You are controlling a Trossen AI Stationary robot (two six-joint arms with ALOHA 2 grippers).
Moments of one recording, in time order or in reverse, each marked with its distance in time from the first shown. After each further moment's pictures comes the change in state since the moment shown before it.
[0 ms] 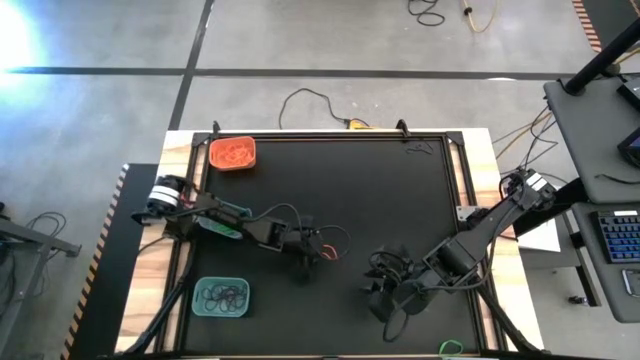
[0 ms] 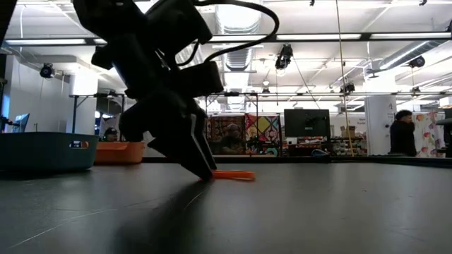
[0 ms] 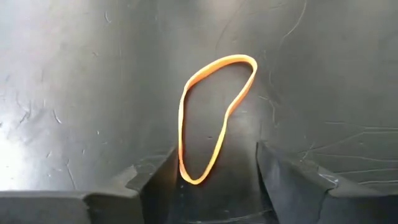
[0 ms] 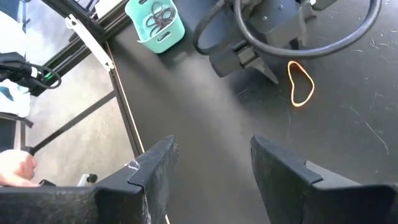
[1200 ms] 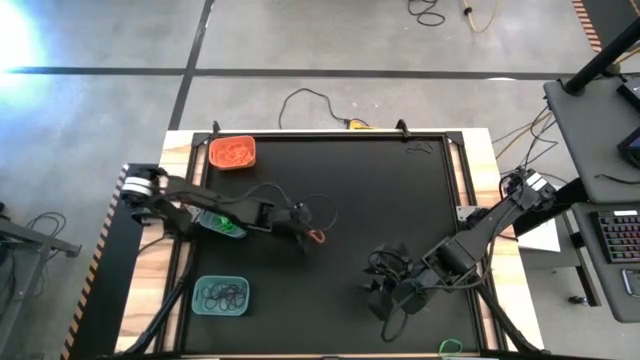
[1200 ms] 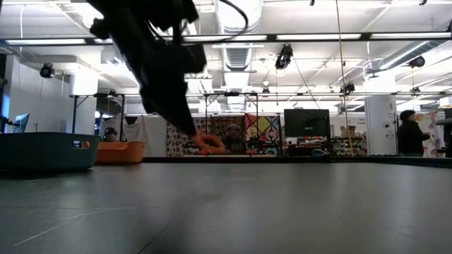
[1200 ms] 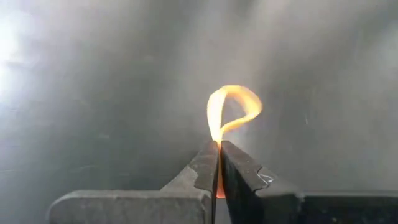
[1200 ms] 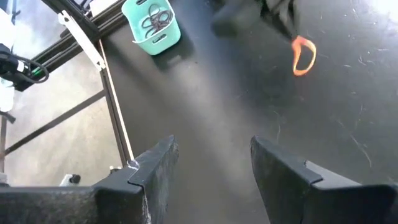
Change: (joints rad) left arm 0.097 -0.241 -0.007 -0.252 -0.008 -0.350; right arm -0.007 0.000 -0.003 -0.007 0.027 -0.070
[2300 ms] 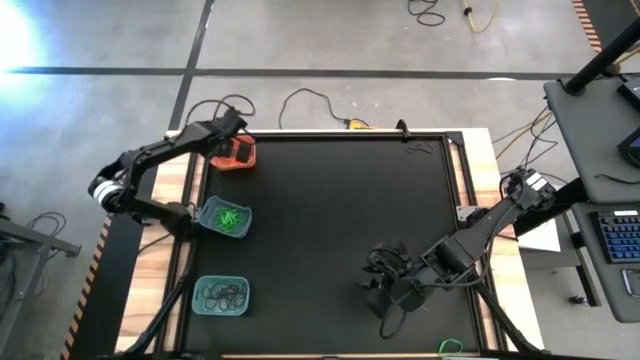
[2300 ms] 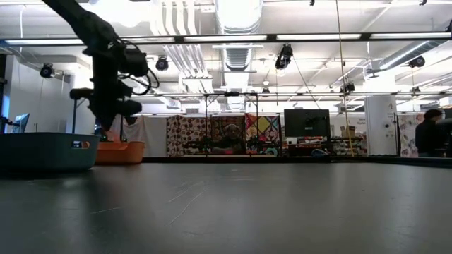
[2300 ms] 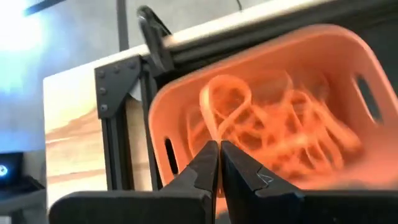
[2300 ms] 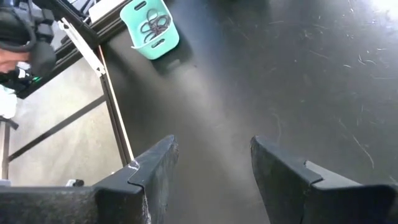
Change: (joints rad) left arm 1.004 -0.273 -0.058 -0.478 -0.312 0.060; right arm -0.012 0.000 0.000 0.008 -0.001 0.016
